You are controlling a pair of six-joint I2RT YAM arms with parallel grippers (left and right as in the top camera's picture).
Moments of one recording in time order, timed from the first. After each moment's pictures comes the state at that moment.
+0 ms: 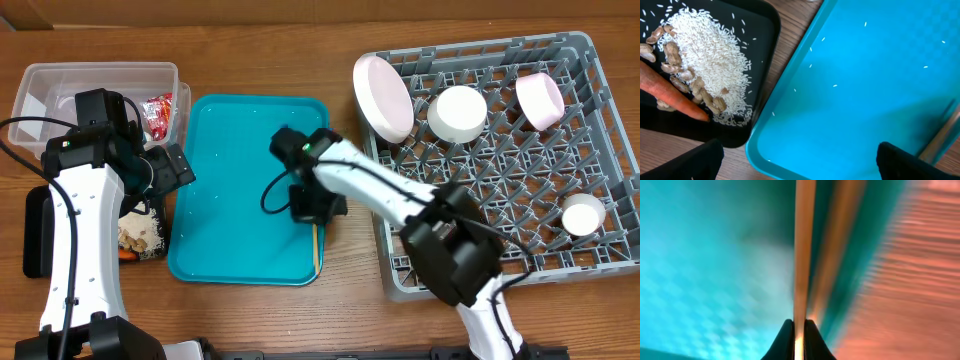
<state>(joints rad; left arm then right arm) 0.23 1.51 1.33 -1.16 0.03 -0.27 0.77 2.19 1.74 -1.18 -0.19 0.66</state>
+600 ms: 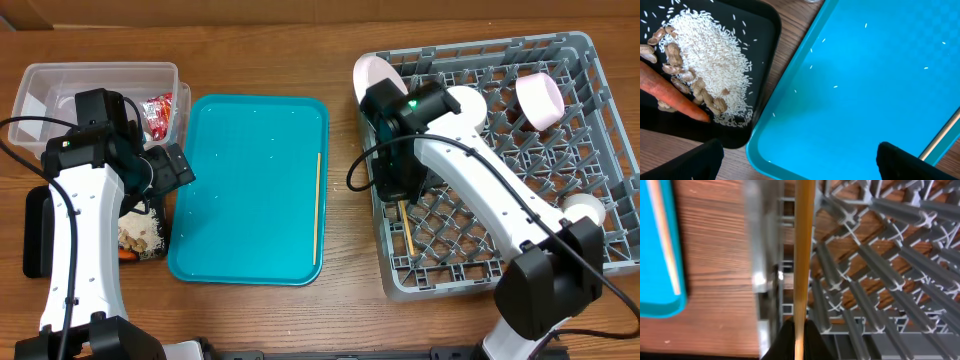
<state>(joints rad) 0.23 1.51 1.33 -1.16 0.03 -0.27 0.50 1.85 1.64 -1.47 0.01 0.34</state>
